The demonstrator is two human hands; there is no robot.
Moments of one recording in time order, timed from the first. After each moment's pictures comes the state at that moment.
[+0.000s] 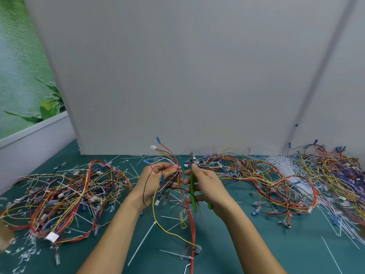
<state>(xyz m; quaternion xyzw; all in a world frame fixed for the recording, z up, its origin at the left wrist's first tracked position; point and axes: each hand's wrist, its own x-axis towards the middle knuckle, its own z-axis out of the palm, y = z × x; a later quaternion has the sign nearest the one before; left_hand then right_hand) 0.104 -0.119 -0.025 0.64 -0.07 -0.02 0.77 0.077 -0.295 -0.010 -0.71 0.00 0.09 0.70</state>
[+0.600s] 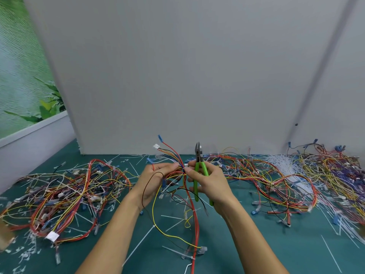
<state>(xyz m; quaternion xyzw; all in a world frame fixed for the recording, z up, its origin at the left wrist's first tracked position) 0.102 -0.114 -0.022 0.66 -0.12 -0.04 0.74 0.081 -0.303 -0.015 -0.69 -0.04 -0.01 0.72</state>
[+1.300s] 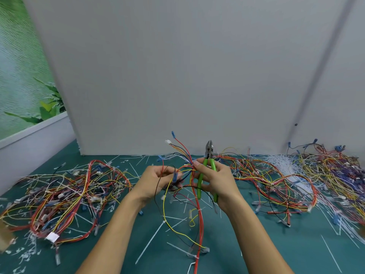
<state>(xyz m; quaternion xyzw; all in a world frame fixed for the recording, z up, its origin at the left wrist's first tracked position) 0.104 -0.114 -0.029 0.69 -0.12 -0.04 0.71 0.088 -0.314 -0.011 -0.60 0.01 0.01 0.80</state>
